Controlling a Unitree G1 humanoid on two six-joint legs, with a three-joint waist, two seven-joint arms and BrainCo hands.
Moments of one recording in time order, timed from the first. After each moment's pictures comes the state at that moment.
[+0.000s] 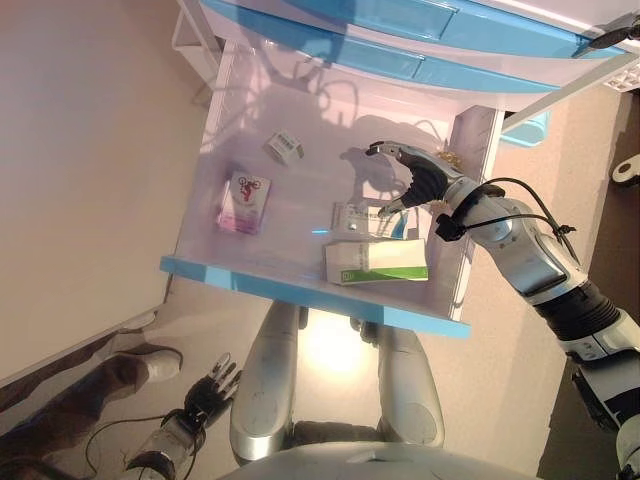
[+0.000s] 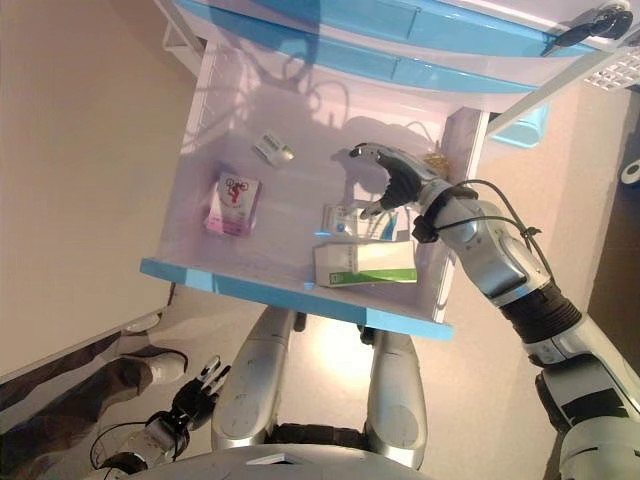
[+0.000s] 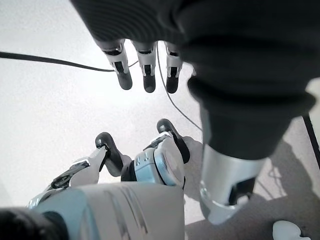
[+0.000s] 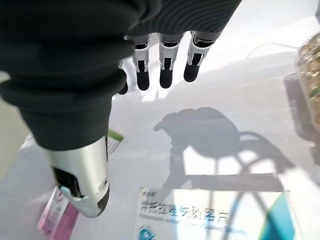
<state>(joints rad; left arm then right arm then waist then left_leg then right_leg) -0.01 0.32 0.00 1.09 -1.07 0.17 -0.38 -0.63 -0.77 0.44 -0.09 -0.21 0.16 0.25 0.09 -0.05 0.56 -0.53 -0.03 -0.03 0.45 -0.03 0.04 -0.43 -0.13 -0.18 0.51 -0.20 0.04</state>
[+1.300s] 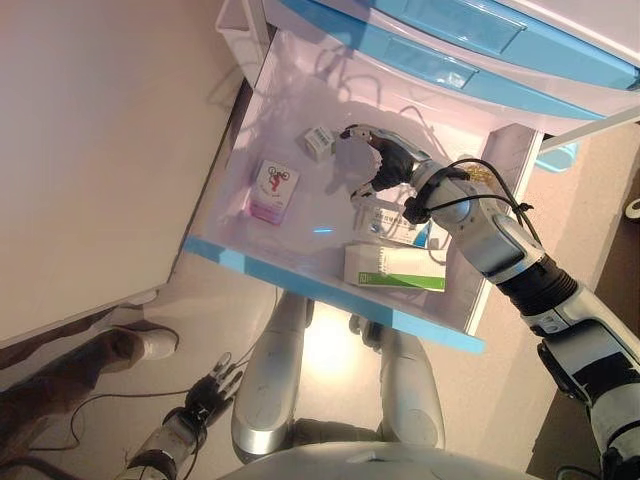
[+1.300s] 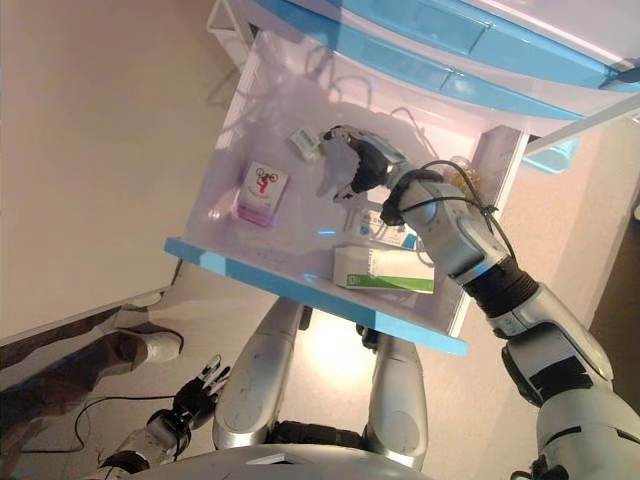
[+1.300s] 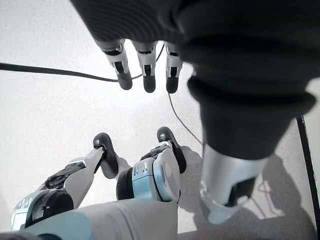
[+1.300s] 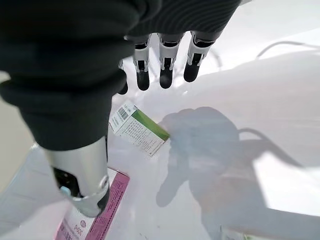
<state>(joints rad) -0.01 0.31 -0.01 1.08 -1.07 0.18 -0.34 -0.81 -0.64 0.57 0.04 -0.26 0.25 0.14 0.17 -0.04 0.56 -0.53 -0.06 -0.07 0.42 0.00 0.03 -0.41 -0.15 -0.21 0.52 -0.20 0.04</state>
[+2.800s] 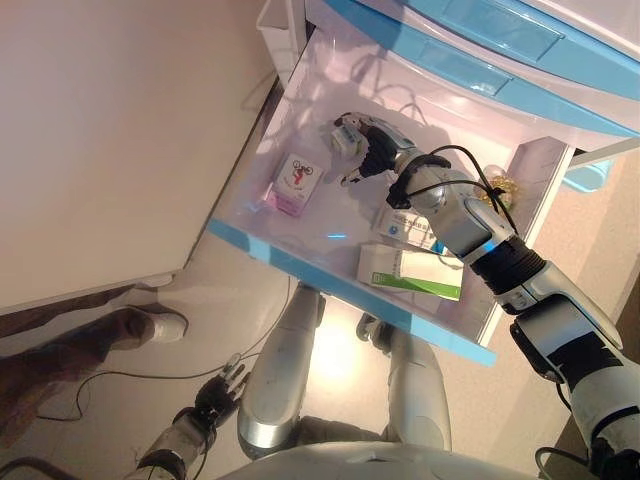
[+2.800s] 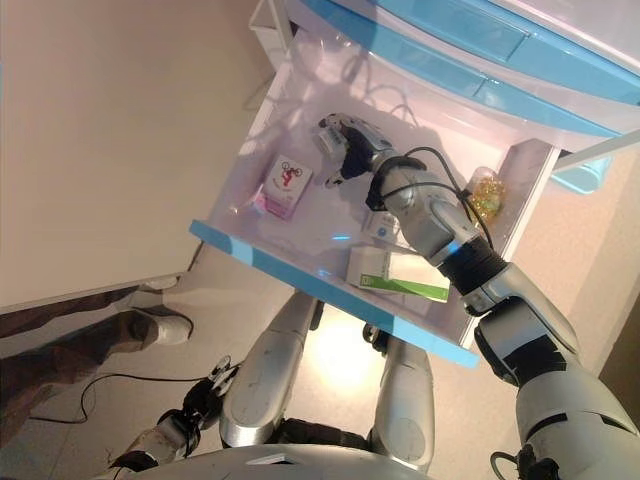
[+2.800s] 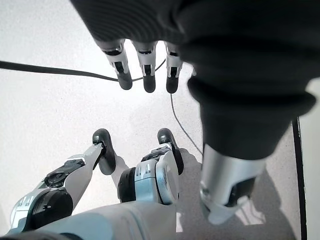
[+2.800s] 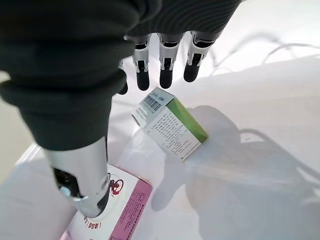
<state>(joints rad) -0.01 0.26 -0.01 1.07 -1.04 0.18 -0.34 -0.93 -0.52 0.61 0.27 -0.34 0.26 0.09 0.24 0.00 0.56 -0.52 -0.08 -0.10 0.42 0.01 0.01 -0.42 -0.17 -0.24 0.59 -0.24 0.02</state>
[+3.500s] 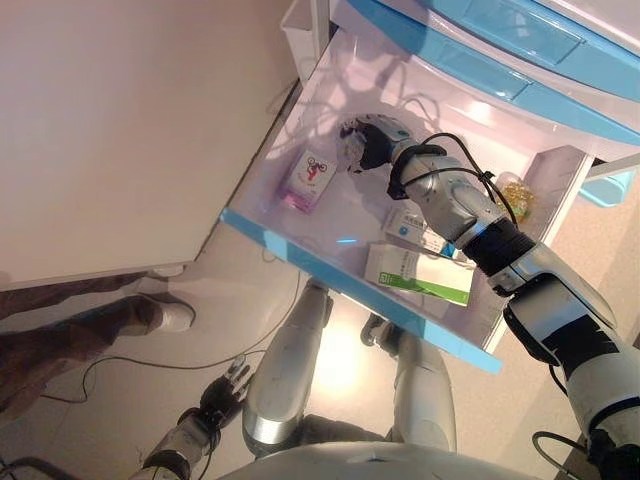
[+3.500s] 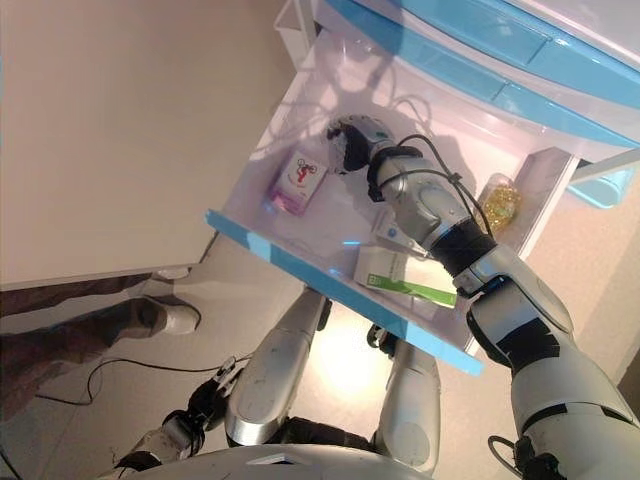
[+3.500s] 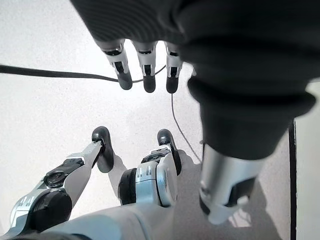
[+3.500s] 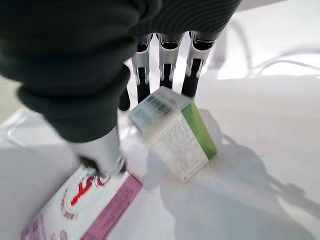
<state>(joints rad) -0.01 0.25 -0.01 1.08 -1.02 0.18 -0.34 -1.04 -0.49 0.69 0.44 -0.46 0.24 0.12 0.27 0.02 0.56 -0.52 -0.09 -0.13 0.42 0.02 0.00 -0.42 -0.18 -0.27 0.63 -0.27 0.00</state>
